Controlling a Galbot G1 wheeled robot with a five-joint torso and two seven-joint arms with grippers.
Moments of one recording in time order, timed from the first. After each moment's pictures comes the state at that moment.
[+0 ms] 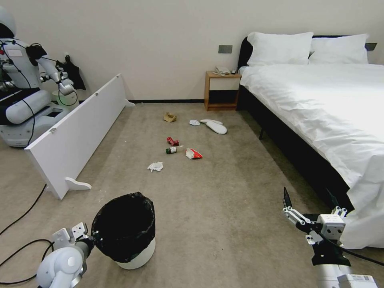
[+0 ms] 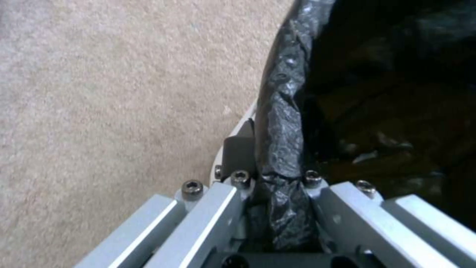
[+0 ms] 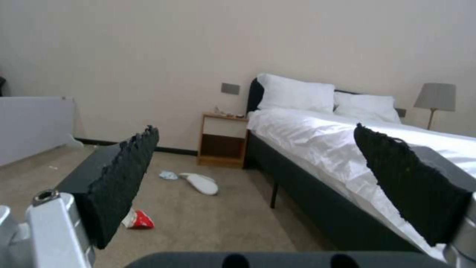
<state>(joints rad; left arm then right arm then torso) 1.28 -1.23 -0.74 -1.78 -0.99 0.74 -0.47 -1.64 1.57 0.77 2.29 0.02 0.16 -0.10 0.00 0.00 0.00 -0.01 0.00</state>
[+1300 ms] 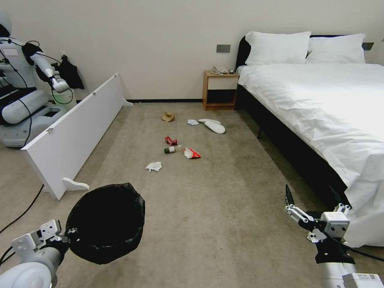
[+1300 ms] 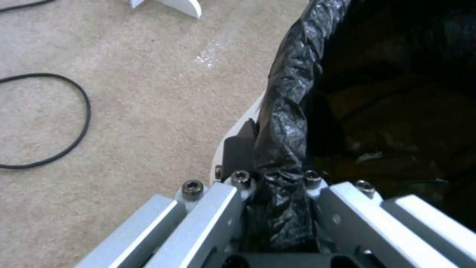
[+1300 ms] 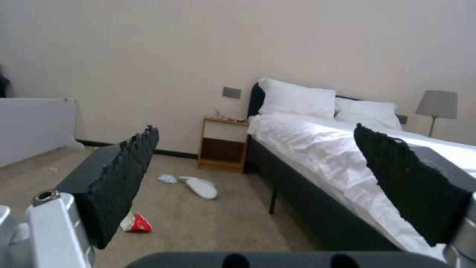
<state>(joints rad) 1.47 -1.25 -0.94 -2.12 -0.89 0.74 -0.41 -1.64 1.51 0.78 2.30 0.06 0.15 -0.09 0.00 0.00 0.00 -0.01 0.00</state>
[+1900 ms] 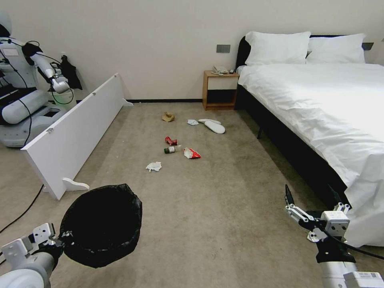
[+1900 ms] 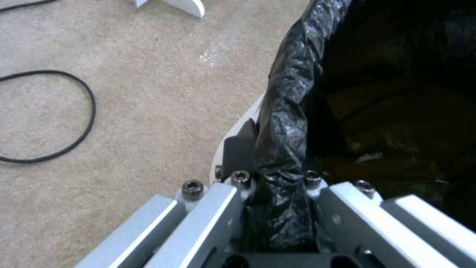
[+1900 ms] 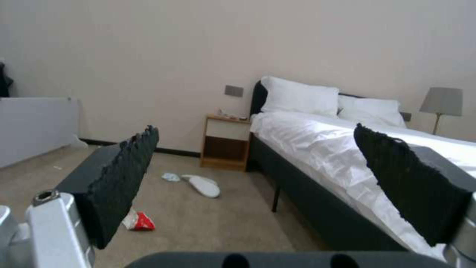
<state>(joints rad) 1.49 -1.27 -0.95 -2.14 -0.90 0.74 -0.42 -1.64 1.50 0.78 2.30 0.08 0.14 -0.08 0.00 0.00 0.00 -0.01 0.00</state>
